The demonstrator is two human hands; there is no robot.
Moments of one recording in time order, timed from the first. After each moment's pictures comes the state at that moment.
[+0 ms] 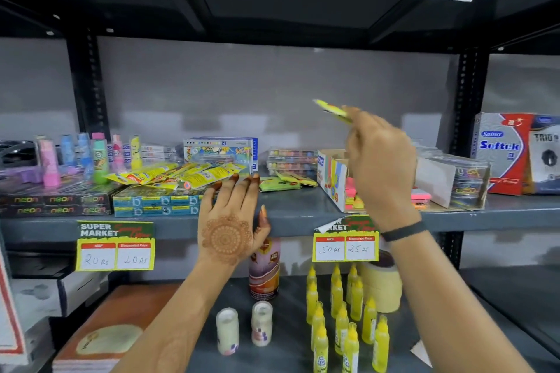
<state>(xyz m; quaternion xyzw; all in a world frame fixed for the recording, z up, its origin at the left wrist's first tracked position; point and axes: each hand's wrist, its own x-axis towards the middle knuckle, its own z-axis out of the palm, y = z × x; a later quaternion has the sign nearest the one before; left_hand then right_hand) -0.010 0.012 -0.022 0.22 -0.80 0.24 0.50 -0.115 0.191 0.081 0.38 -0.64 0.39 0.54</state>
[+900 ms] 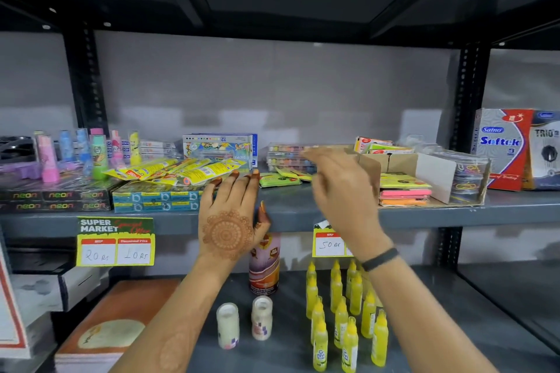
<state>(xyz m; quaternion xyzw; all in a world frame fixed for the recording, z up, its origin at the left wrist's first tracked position) -0.010 0.013 -0.022 0.21 -0.81 0.23 0.50 -0.110 0.166 0.033 0.52 -0.59 0.40 0.47</state>
